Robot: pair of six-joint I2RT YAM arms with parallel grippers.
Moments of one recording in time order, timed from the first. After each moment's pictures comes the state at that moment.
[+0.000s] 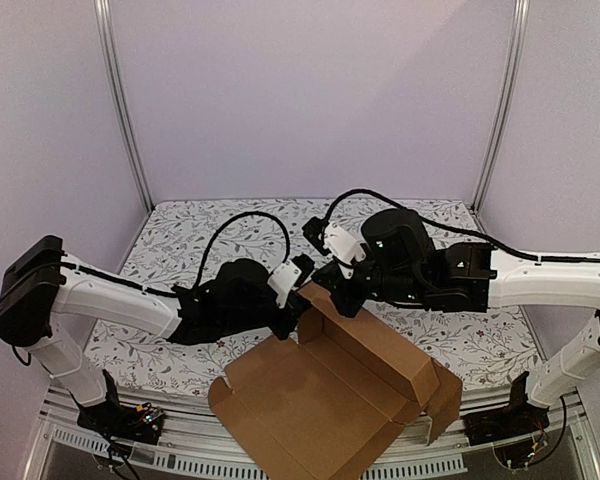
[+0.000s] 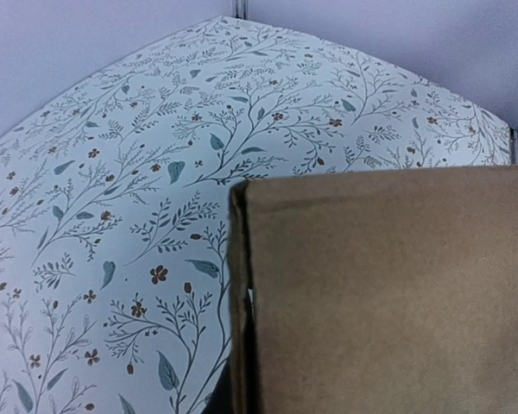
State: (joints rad) left arm -1.06 1.61 0.79 0.35 -0.14 -0.08; right arm 1.14 1.44 1.14 -0.21 0.19 0.04
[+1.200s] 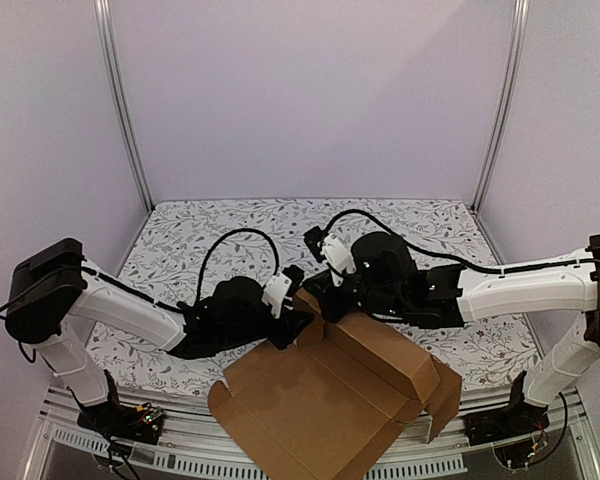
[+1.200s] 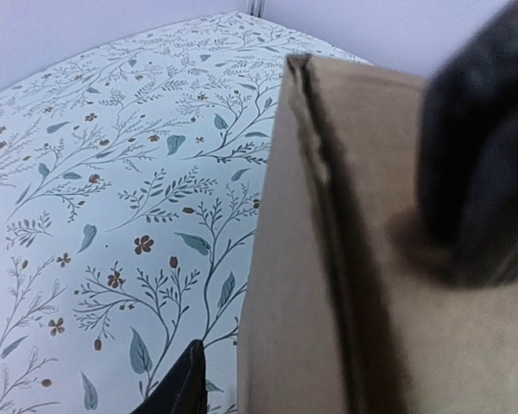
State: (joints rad) left arm -1.06 1.65 0.67 0.54 -0.16 -0.21; right arm 1.11 1.56 1.01 0.10 0.17 0.21
